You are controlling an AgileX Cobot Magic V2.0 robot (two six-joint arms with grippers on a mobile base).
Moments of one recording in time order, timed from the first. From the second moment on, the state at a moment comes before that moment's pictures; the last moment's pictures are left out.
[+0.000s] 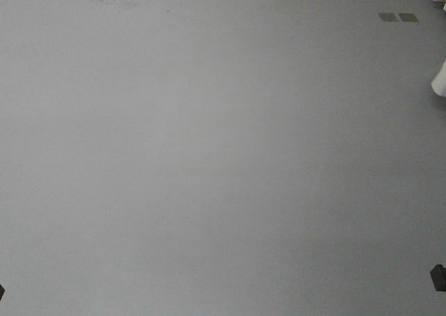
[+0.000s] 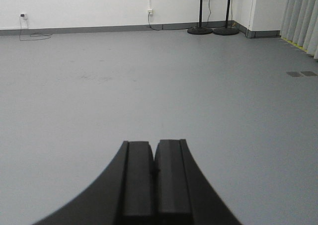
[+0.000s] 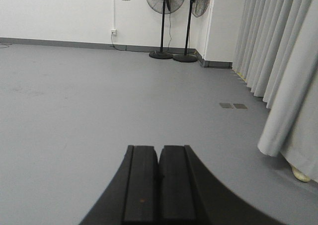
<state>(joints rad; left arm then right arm) -0.06 -0.01 0.03 -0.01 0.21 0.01 -0.08 -0.01 0.03 -0.05 0.13 -0.02</state>
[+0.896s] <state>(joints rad) -0.06 -0.01 0.03 -0.01 0.21 0.01 -0.08 -0.01 0.03 -0.05 0.13 -0.02</state>
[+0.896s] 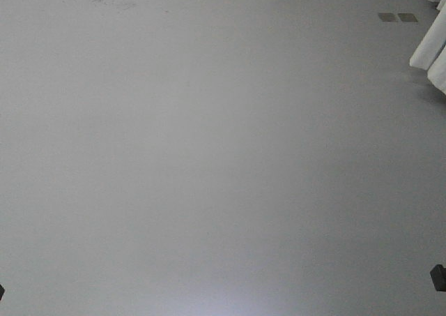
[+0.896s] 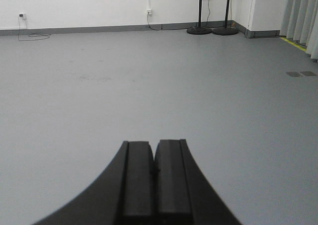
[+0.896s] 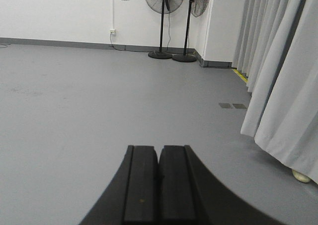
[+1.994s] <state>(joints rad) -0.06 -0.01 0.03 -0.01 0.21 0.01 -0.08 -0.01 0.03 -0.05 0.13 -0.02</state>
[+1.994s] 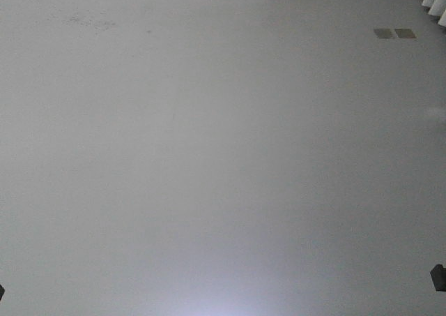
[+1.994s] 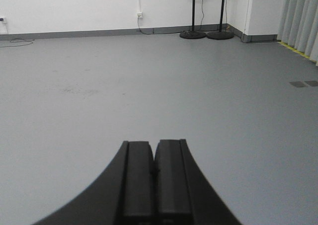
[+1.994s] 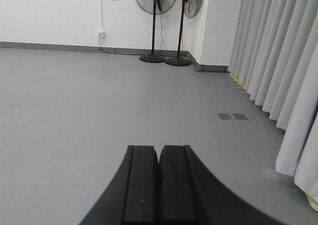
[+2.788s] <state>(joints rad) -0.06 -0.01 0.03 -0.01 0.21 0.01 -0.08 -0.01 0.03 -0.05 0.13 -0.02</state>
